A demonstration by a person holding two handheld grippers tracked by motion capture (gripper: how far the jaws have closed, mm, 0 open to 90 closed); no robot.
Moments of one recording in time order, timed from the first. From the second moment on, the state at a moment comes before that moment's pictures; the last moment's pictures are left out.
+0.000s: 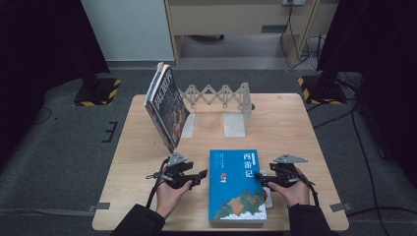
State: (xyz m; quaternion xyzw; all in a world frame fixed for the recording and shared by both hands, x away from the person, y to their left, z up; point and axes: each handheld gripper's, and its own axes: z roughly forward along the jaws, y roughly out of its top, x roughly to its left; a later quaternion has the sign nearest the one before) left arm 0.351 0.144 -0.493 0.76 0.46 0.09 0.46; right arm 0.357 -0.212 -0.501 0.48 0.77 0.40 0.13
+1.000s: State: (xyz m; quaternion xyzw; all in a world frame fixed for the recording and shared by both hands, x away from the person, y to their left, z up) left arm 0.366 0.108 -0.533 0.74 0.46 -0.05 0.48; right arm 0.355 -0.196 -0.510 0.49 0.76 0.42 0.08
